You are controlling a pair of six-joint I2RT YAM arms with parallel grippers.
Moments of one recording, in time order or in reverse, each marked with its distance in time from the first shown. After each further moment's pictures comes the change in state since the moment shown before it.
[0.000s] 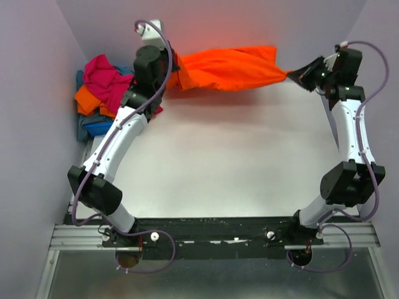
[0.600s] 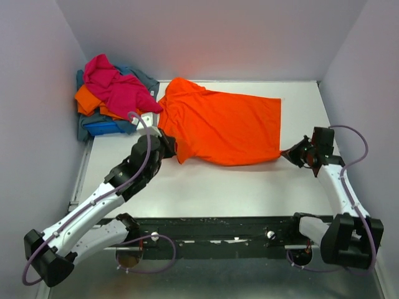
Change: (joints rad) left arm -0.267 -0.719 -1.065 -0.103 -0.143 -0.364; right arm -0.005 -0.525 -1.121 0.087 0.234 0.019
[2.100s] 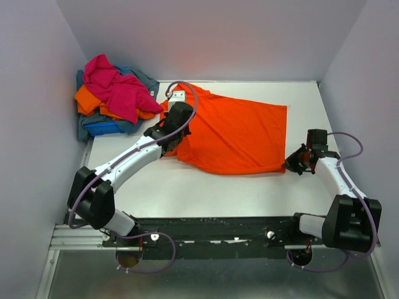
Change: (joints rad) left arm 0.063 0.555 0.325 -0.122 -0.055 0.153; right arm -0.001 0.093 -0.022 -0.134 0.149 0.002
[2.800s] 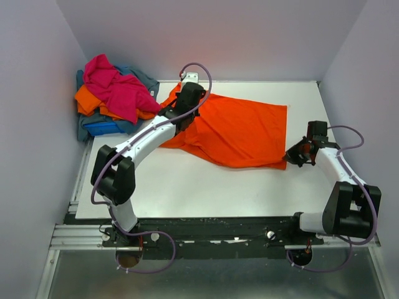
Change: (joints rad) left arm 0.027 0.290 0.329 0.023 0.016 0.140; right arm 0.000 0.098 0.092 0.016 0.019 0.043
